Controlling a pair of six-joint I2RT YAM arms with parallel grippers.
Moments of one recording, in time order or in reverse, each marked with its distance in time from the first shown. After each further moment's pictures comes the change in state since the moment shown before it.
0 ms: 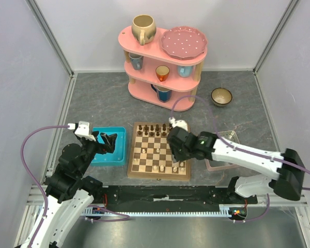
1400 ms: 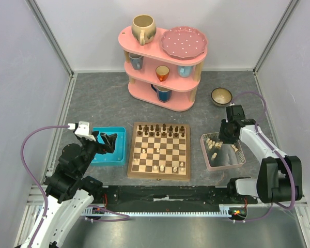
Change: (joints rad) left arm 0.000 0.000 0.000 0.000 0.000 0.000; right arm -1.034 -0.047 -0.247 0.150 -0.174 -0.366
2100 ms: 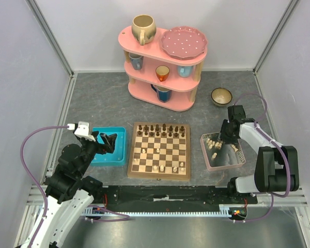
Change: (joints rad) left arm -0.001 -0.006 0.000 0.000 0.000 0.000; right arm -0.058 0.096 -0.008 0.071 0.012 0.006
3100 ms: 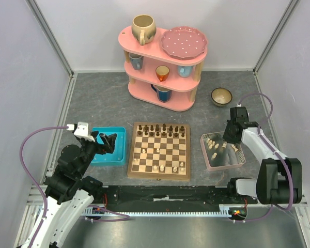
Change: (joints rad) left arm 0.000 -0.010 0.000 0.000 0.000 0.000; right arm 0.000 -0.094 -0.038 0.002 0.061 0.021
